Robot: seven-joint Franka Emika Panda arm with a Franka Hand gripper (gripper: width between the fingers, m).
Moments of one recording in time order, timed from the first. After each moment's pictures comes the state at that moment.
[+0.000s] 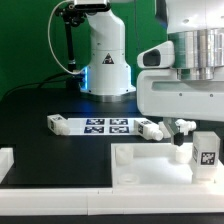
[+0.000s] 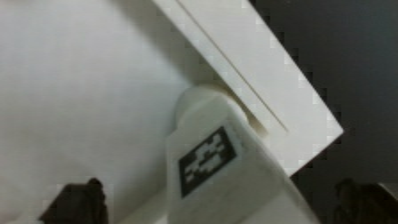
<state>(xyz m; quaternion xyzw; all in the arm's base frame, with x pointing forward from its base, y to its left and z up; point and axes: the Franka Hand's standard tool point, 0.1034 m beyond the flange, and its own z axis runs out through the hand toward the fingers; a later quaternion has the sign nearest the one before) 0.636 0.109 0.078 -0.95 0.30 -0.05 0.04</state>
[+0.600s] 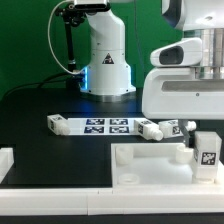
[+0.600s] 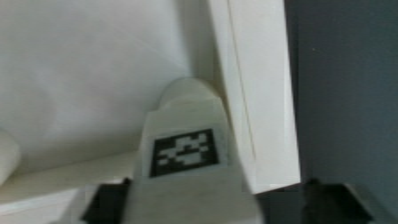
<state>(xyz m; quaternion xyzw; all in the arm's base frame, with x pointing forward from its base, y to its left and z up) 0.640 0.120 0.078 -0.99 0.16 -0.06 0.02</state>
